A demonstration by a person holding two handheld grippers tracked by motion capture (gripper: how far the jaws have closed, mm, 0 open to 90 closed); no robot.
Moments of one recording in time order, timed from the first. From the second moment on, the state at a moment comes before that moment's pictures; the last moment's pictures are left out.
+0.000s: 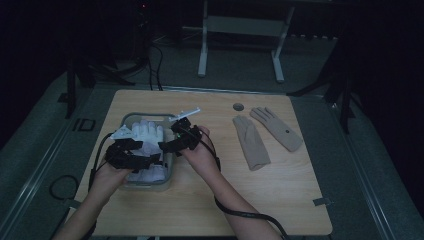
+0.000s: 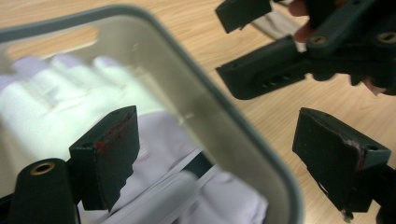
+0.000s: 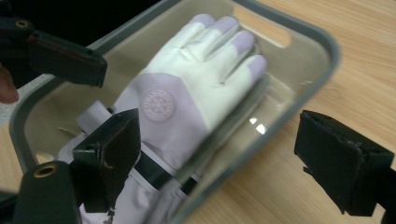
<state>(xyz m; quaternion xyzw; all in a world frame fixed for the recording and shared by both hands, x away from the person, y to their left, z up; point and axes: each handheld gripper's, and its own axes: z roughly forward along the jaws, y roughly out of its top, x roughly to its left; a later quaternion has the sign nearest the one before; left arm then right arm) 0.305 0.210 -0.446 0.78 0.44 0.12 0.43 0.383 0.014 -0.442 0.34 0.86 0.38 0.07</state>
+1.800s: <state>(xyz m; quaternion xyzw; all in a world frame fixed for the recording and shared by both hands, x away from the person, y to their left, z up) 0.281 0.047 -0.534 0.82 0.31 0.11 0.47 0.372 -0.177 -0.478 0.35 0.84 0.41 0.14</state>
